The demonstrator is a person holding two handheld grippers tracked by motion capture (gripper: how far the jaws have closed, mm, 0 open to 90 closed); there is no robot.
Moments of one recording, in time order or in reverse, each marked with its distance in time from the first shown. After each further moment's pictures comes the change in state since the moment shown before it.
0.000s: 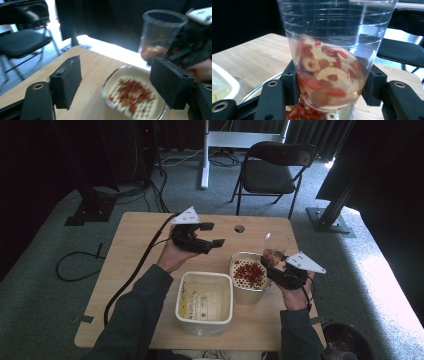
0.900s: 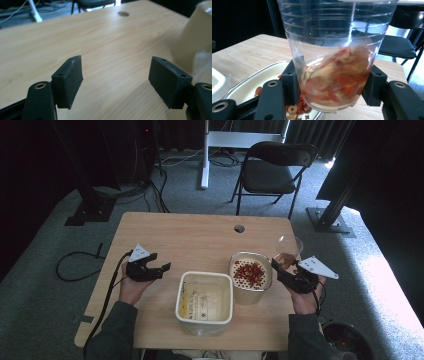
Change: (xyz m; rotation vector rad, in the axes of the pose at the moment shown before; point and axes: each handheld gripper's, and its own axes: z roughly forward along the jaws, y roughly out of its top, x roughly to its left) left arm 0.038 -0.176 -0.070 0.127 0.388 -0.234; right arm -0.018 -0.011 -0.018 0.002 -0.051 0.041
